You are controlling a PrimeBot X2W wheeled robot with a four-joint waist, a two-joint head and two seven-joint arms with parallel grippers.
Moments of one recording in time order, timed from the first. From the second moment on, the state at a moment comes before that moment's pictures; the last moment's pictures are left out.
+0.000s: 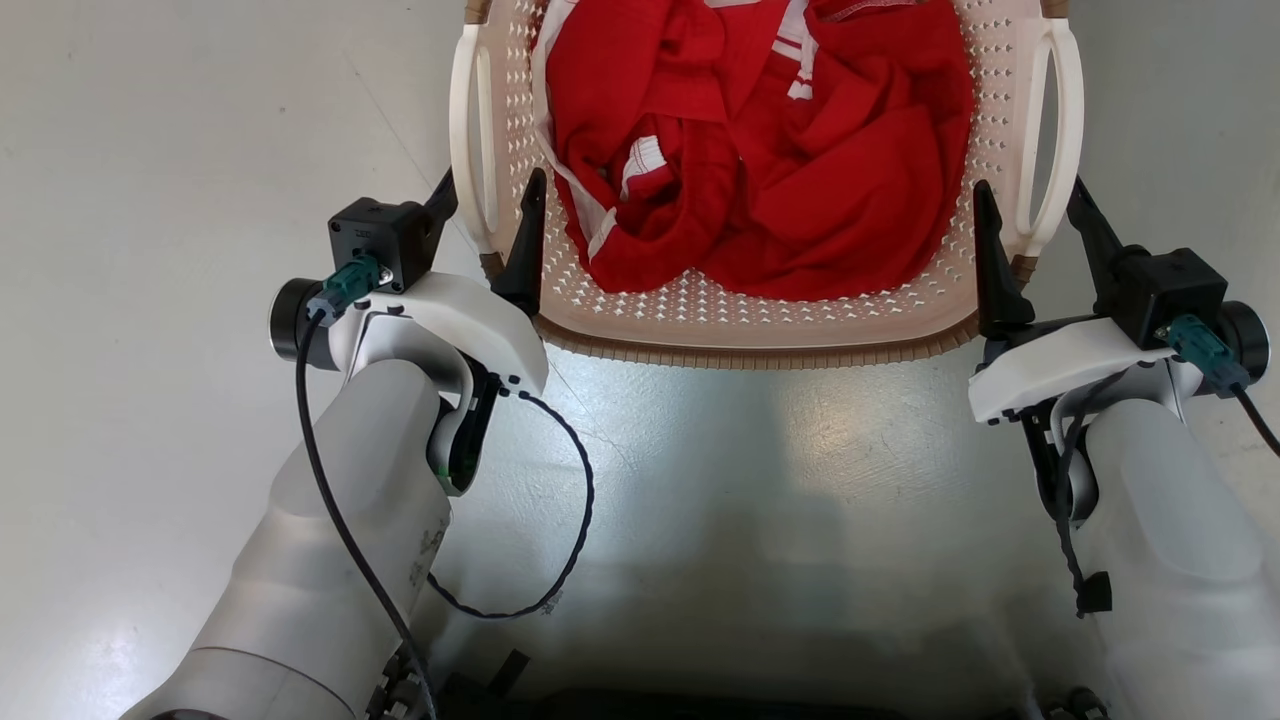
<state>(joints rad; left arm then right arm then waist) -0.88 0.02 -0.54 0.79 -0.57 -0.05 -0.26 -0.68 -0.07 0.03 0.59 0.09 0.13 -0.25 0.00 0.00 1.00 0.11</state>
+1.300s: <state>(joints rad) -0.89 0.02 -0.61 0.97 -0.59 -0.08 -0.26 -0.67 -0.06 0.16 0.73 0.32 0.13 -0.26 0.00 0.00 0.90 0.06</state>
